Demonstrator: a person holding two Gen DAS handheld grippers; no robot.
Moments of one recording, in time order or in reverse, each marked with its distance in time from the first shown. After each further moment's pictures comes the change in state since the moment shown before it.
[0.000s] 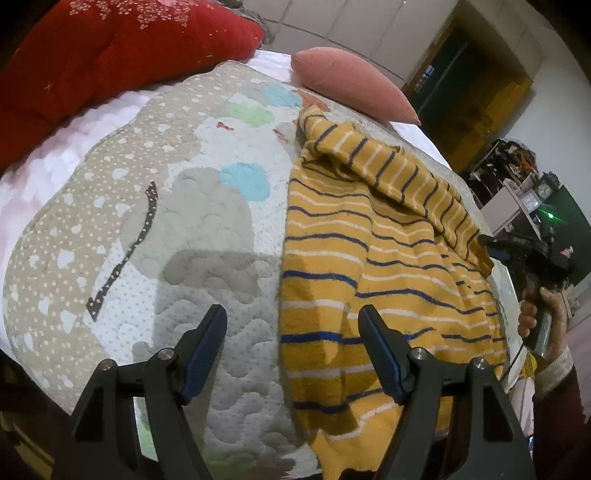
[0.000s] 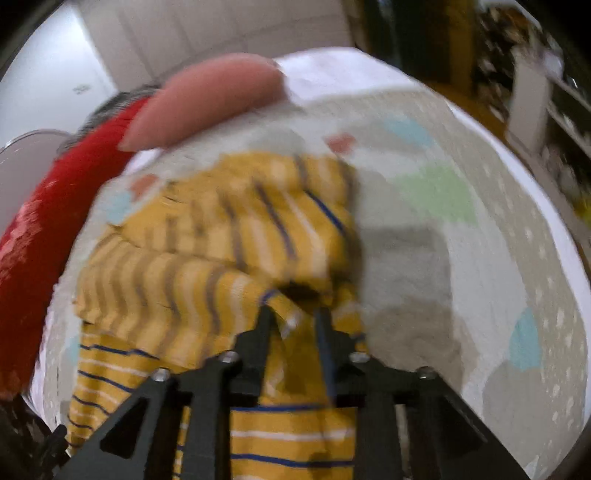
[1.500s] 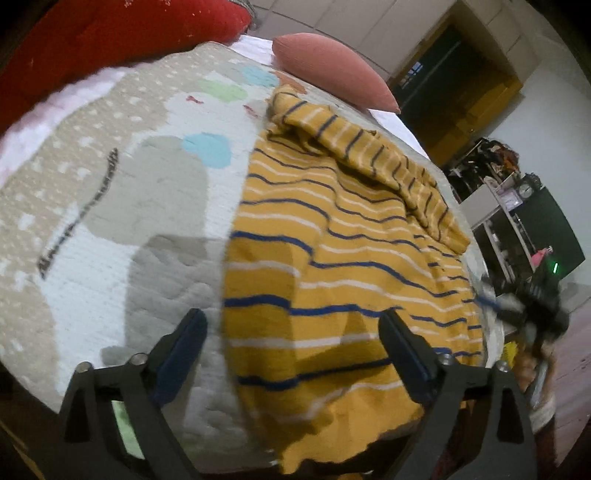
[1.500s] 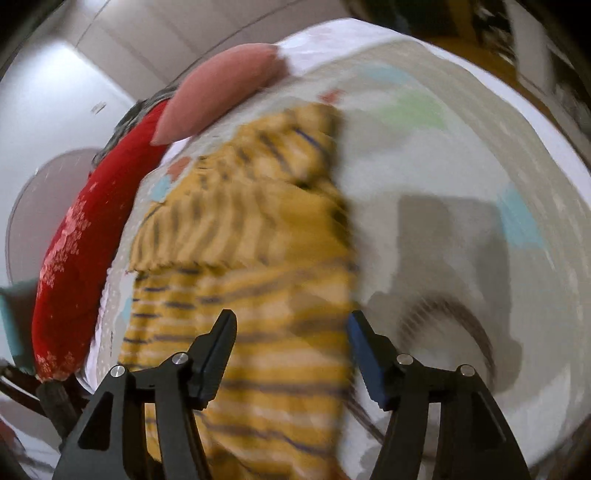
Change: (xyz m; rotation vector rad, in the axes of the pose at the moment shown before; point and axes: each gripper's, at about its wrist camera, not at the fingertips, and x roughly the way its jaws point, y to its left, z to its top) left arm 0.007 -0.017 -0.020 -0.034 0.041 -0.113; right arm -0.053 -0.063 -0.071 0.136 0.120 0.214
